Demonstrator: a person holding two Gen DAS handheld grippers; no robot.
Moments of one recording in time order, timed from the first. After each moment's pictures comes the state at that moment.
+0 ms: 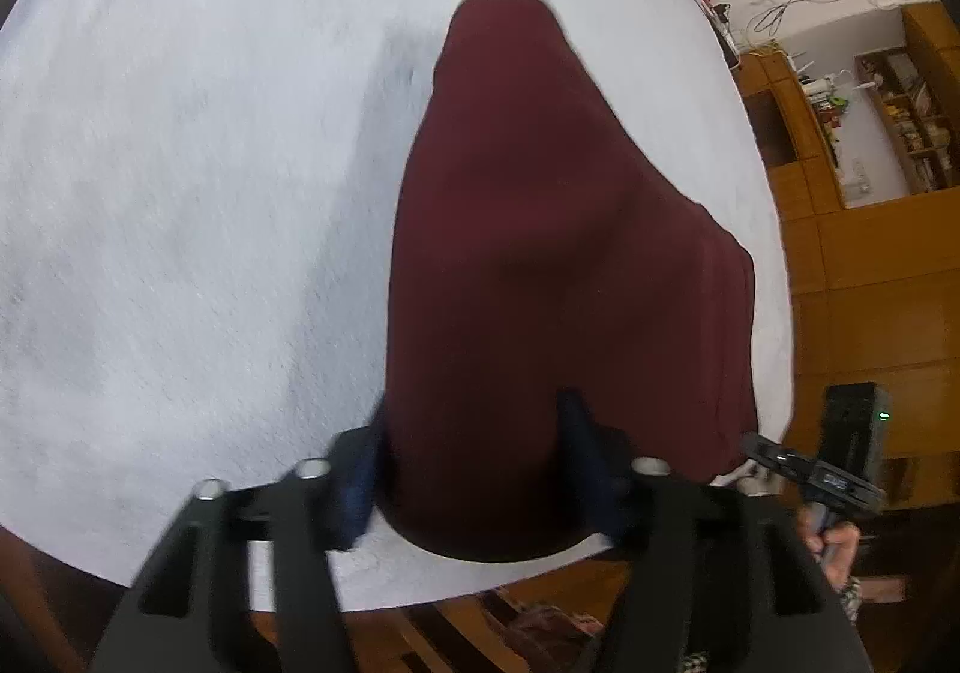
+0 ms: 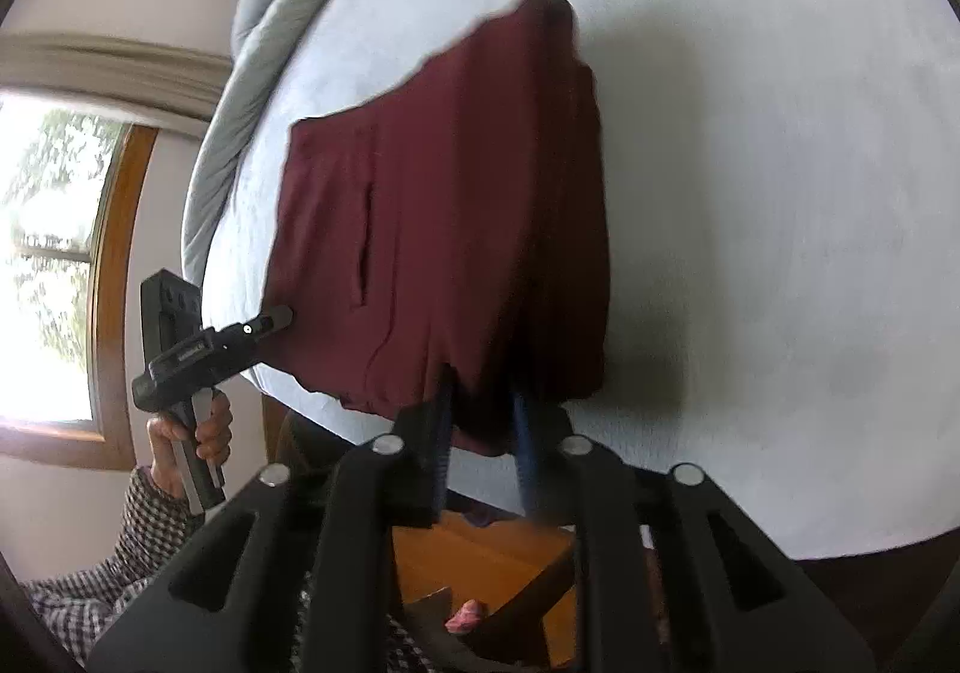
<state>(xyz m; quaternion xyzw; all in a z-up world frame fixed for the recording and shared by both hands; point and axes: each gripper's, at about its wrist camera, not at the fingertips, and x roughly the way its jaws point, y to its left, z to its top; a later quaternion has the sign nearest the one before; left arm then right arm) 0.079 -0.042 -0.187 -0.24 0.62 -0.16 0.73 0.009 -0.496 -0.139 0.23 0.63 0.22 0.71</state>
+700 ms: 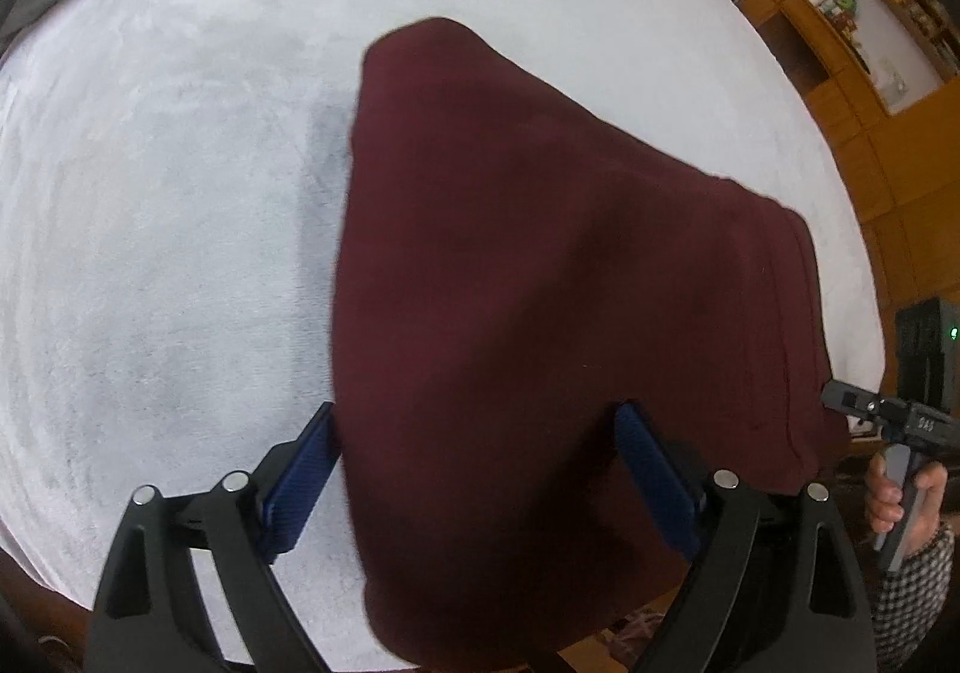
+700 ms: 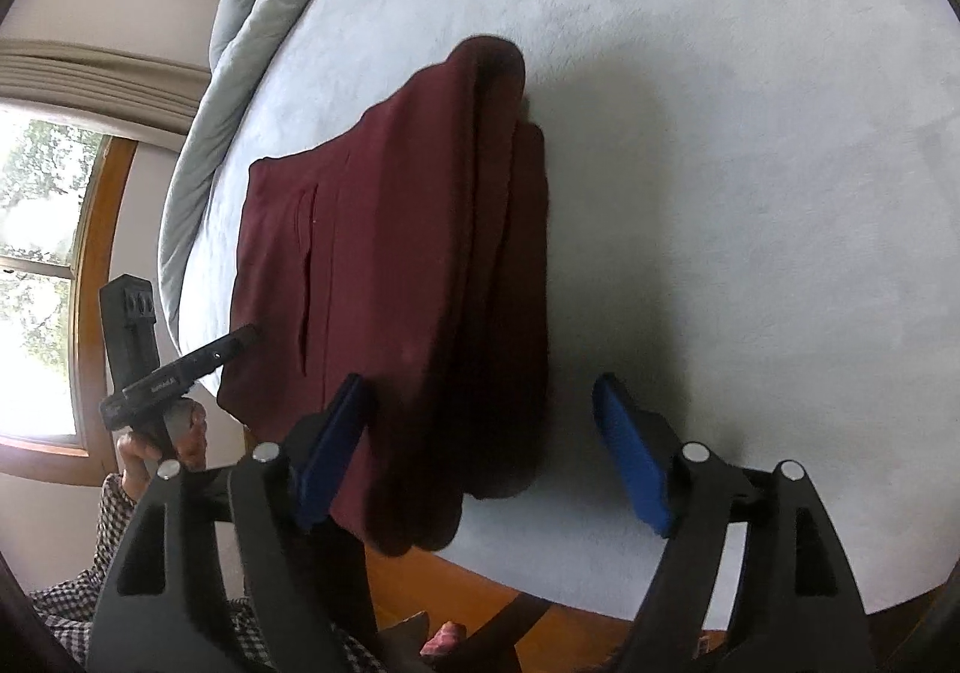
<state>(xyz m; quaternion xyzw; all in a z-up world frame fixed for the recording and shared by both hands) 0.103 -0.087 -0.183 -0.09 0.62 -0.14 0.76 0.041 -0.511 -0.160 0.23 0.64 0.20 0.71</state>
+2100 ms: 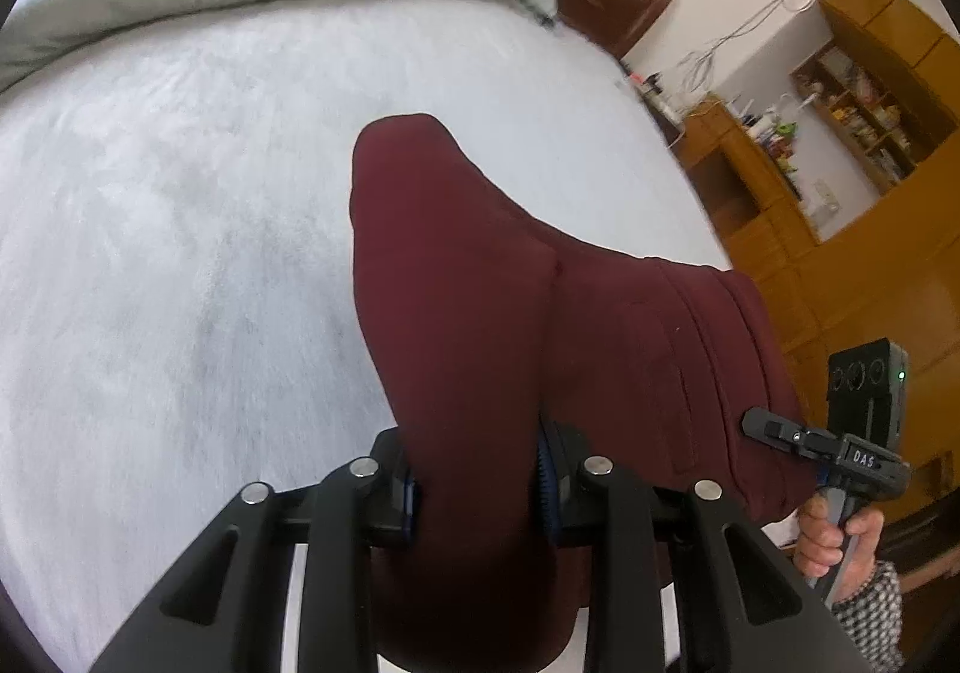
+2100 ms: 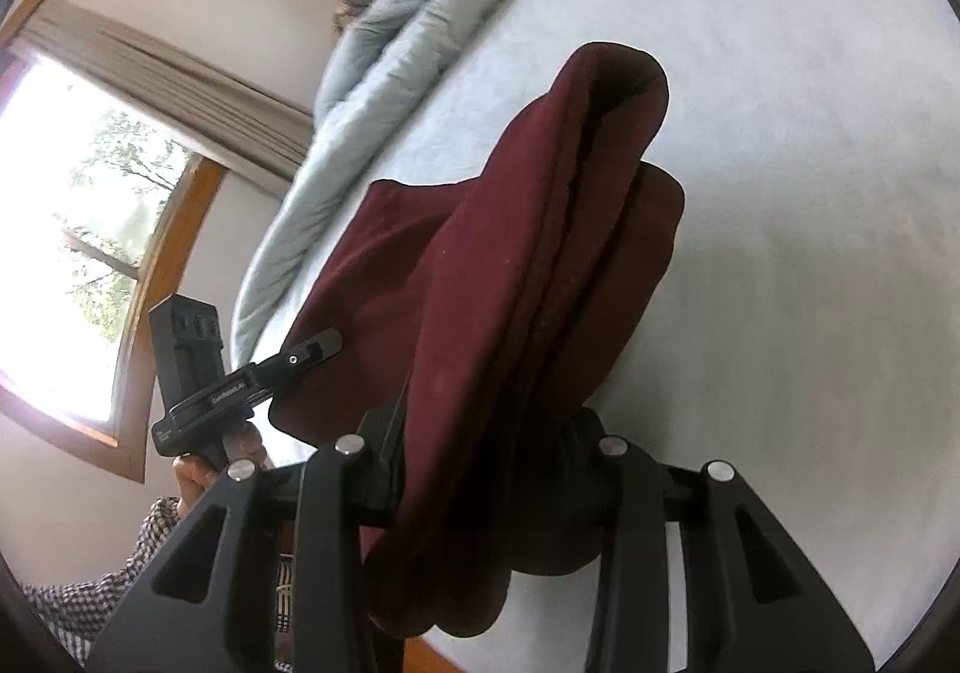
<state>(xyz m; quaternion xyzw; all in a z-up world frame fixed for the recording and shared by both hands) 0.187 -0.074 -0.119 -0.21 0.49 -0.17 0.83 0.184 -0.491 -0.082 0.22 0.54 0.30 0.76</state>
